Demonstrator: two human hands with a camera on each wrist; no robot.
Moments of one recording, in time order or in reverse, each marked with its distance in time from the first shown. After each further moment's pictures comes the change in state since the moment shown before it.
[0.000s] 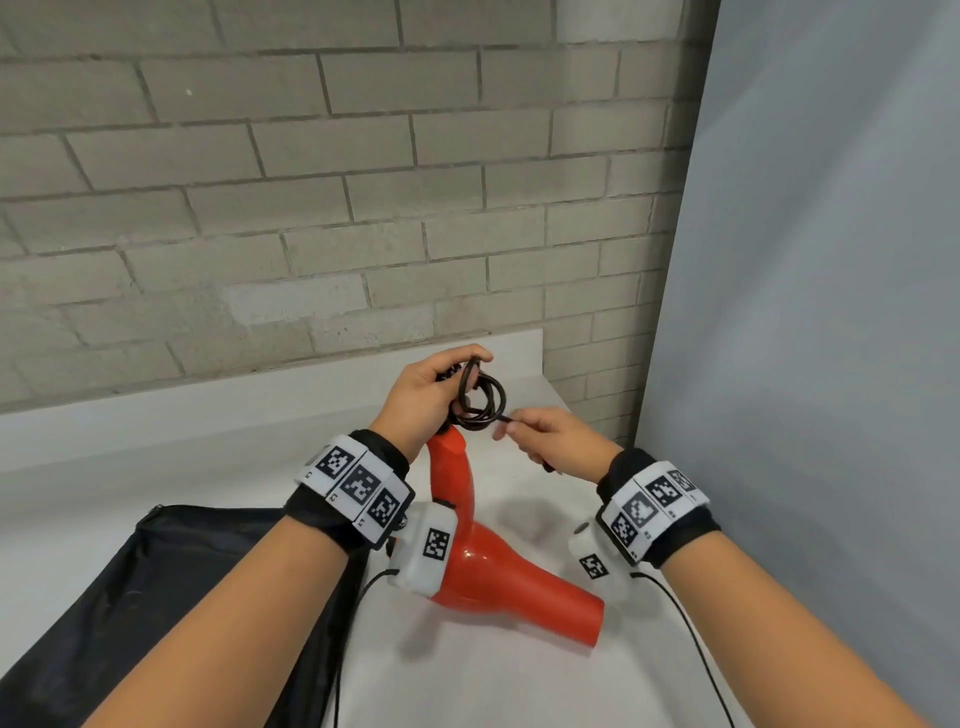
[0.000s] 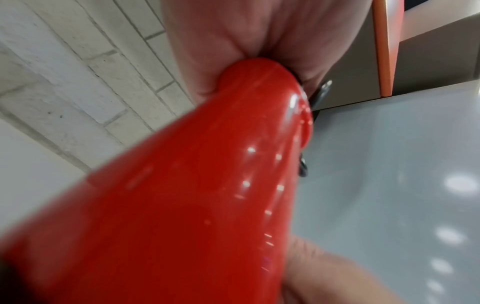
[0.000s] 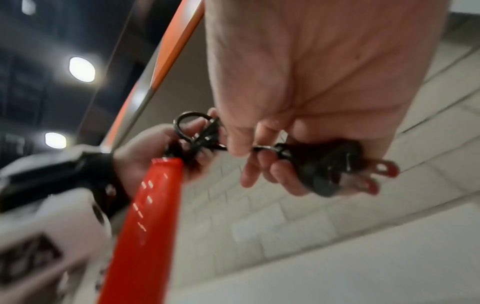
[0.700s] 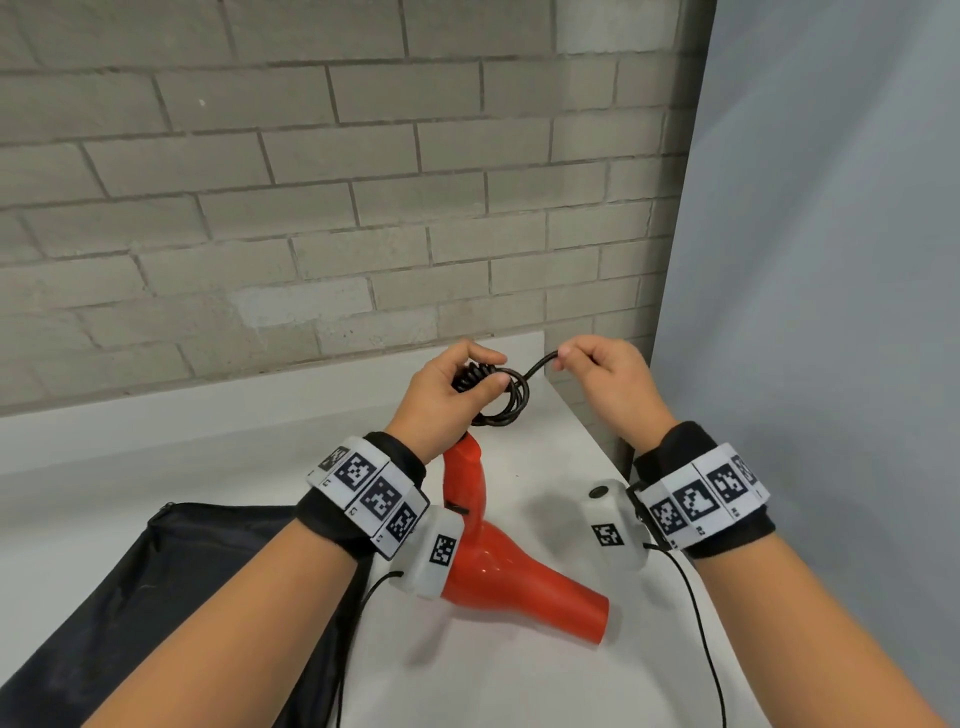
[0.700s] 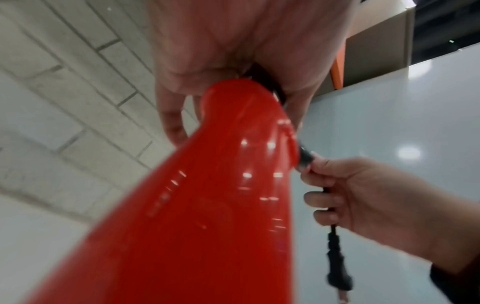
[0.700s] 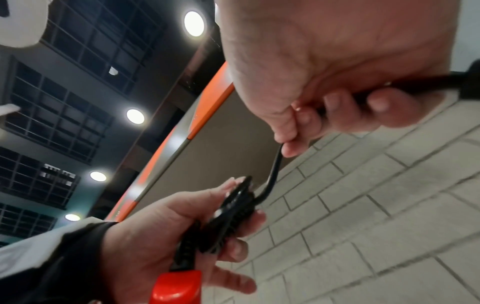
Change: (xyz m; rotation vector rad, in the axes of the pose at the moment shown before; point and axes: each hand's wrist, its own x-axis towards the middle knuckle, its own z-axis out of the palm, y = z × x) left_hand -0.013 0.008 0.008 0.254 0.003 0.169; right_hand -0.025 -0.052 -0.033 -0.108 0.579 -0.117
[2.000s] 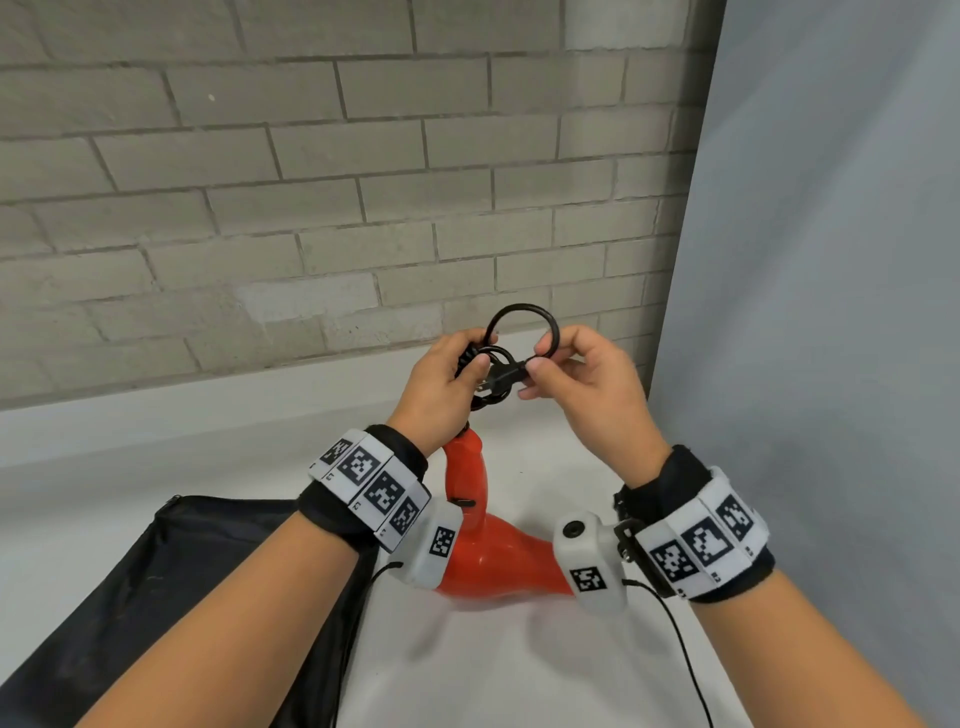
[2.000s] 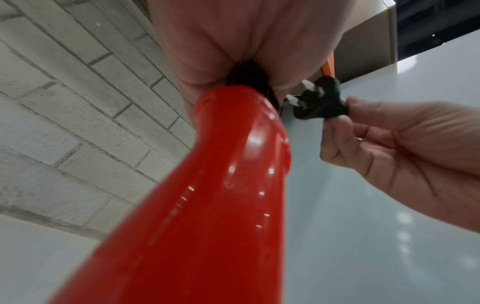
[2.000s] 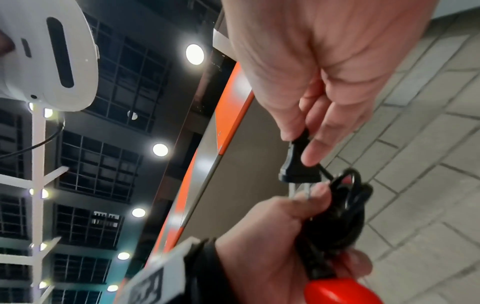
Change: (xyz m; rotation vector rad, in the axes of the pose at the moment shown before) left_hand 0.005 -0.002 -0.006 0.179 0.064 0.034; right_hand -0.029 -0.034 0.018 0.479 -0.048 -0.040
